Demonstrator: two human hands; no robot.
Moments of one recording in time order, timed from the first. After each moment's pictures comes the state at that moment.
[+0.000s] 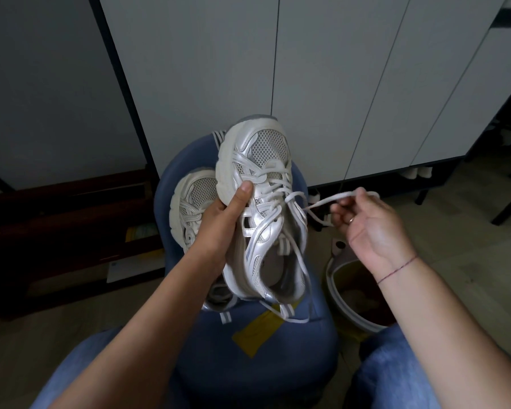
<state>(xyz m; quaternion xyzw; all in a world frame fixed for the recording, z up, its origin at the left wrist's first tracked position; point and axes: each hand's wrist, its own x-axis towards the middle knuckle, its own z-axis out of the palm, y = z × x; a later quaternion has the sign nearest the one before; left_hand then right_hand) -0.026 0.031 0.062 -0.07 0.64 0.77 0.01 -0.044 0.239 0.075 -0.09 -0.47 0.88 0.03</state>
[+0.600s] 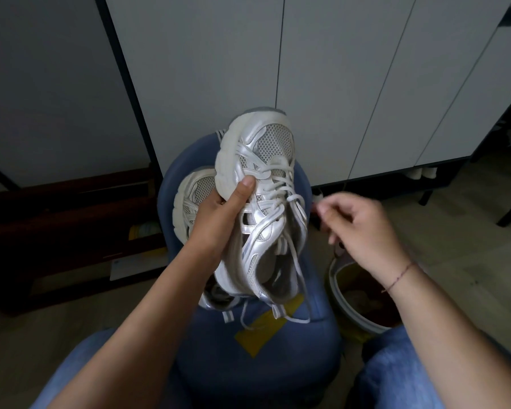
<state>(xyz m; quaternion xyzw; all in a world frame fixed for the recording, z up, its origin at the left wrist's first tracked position) -0.022 0.025 0.073 -0.06 0.67 0.74 -0.02 -0.025 0.234 0.077 0.12 -0.86 0.49 0.09</state>
